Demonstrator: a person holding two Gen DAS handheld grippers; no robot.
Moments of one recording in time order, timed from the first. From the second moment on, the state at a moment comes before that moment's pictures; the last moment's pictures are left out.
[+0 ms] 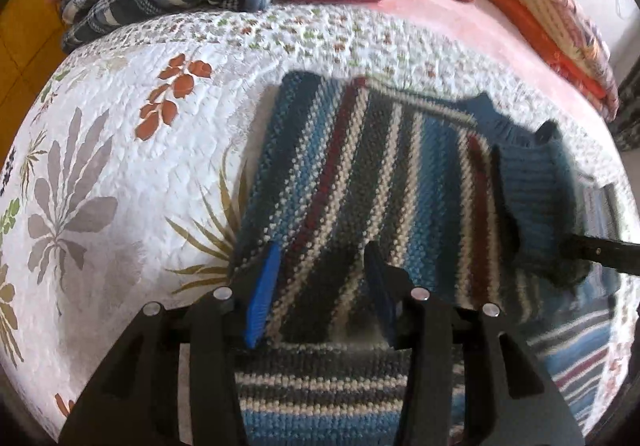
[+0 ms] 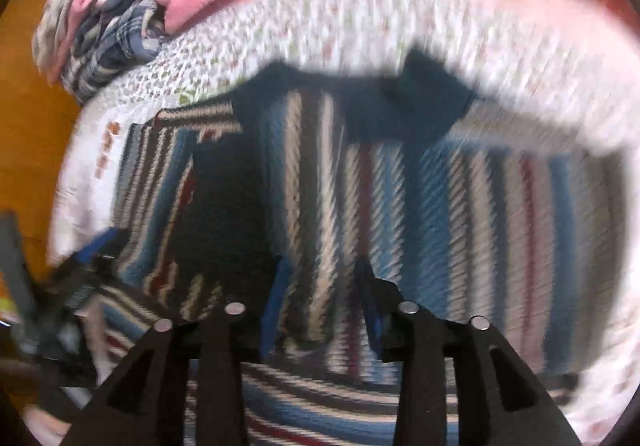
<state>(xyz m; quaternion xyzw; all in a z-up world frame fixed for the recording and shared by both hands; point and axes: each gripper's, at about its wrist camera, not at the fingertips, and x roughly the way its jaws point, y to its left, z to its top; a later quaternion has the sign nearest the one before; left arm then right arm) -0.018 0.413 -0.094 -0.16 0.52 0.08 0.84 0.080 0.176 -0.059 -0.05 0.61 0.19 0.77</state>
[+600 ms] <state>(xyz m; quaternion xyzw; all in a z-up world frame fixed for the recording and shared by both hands) -0.027 0.420 -0.102 -0.19 0.53 0.08 0.83 0.062 0.276 -0.094 -0.18 0.62 0.24 0.73</state>
